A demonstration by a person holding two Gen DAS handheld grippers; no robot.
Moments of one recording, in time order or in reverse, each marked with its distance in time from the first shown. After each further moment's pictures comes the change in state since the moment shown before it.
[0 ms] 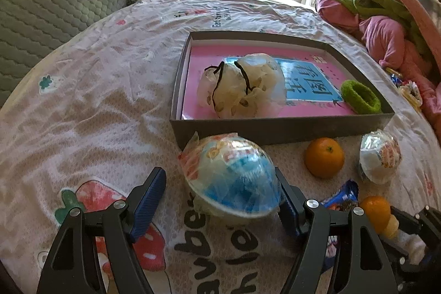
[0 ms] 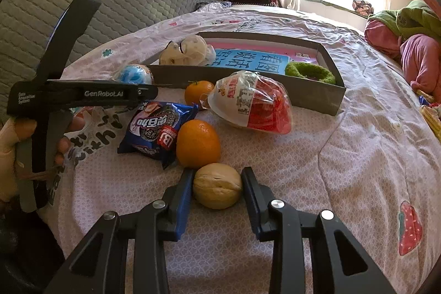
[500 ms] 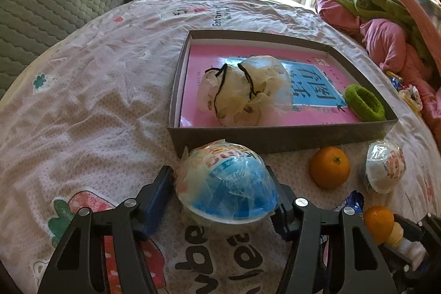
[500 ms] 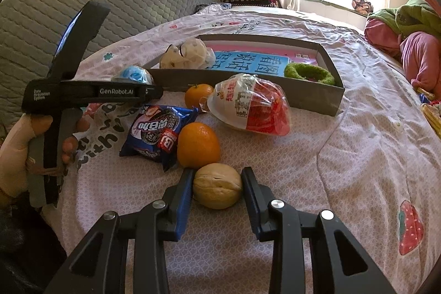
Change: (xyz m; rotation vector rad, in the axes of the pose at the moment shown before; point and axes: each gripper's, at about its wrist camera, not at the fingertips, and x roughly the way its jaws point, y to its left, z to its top) left arm 0.011 0.004 0.006 -0.007 0.006 -0.023; right arm -0.004 -0.002 0.000 0.014 -0.012 0.014
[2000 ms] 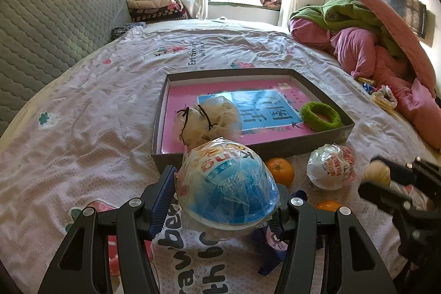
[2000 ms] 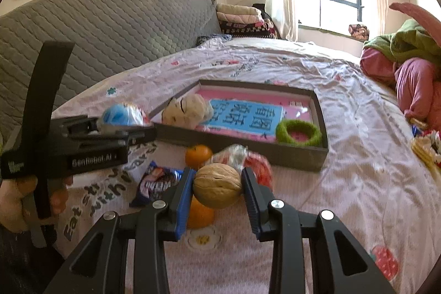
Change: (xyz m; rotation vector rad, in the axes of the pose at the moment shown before) left arm -0.063 -0.027 -0.007 0.095 -0.165 -0.048; right arm -0.028 -0.004 0.042 -0.026 -0.171 -0.010
